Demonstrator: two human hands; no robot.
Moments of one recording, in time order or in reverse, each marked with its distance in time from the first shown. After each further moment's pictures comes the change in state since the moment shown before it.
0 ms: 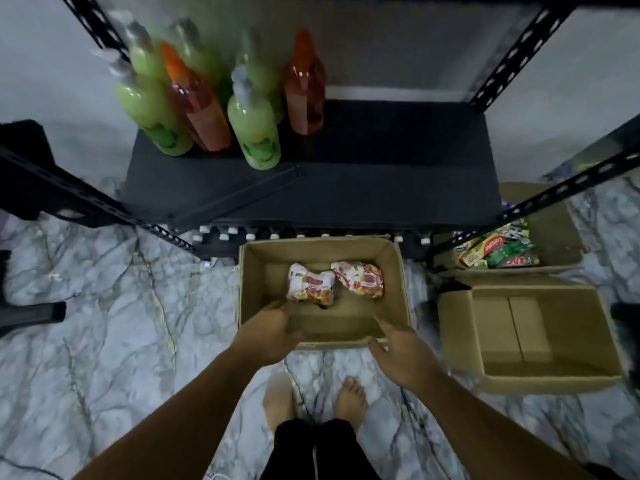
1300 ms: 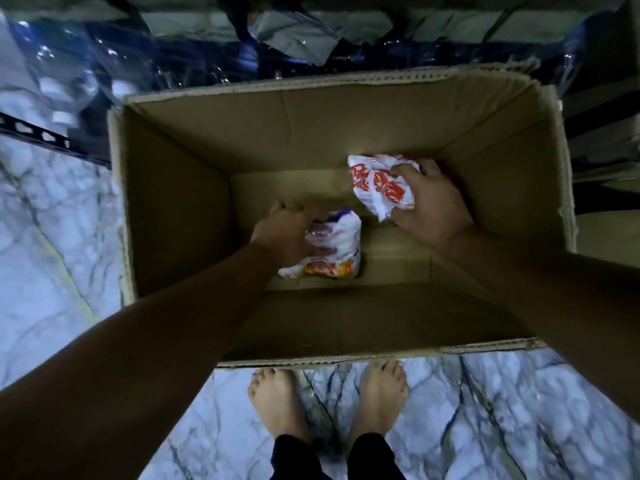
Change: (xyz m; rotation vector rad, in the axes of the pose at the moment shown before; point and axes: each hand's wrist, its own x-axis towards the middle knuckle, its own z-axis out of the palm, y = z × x) left_hand 0.347 -0.144 0.207 0.190 -0.042 0.081; right_hand 0.368 0.103 0.168 -0.013 0.319 -0.152
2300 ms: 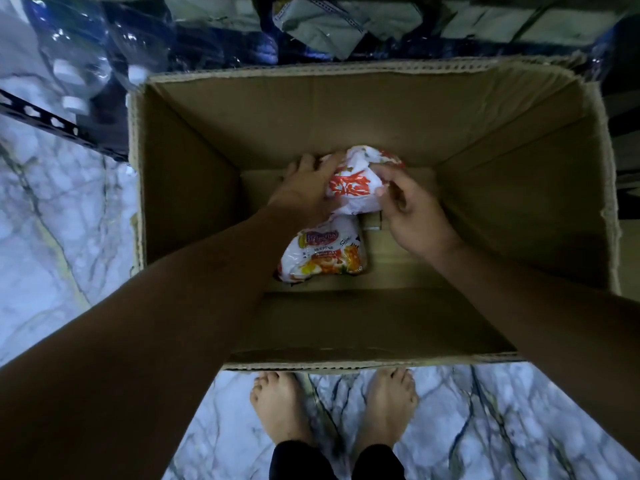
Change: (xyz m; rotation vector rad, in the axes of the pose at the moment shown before) left_hand 0.050 -0.009 -0.021 -0.135 0.182 0.038; right_hand -0.006 -0.043 0.037 0.560 0.059 -0.049
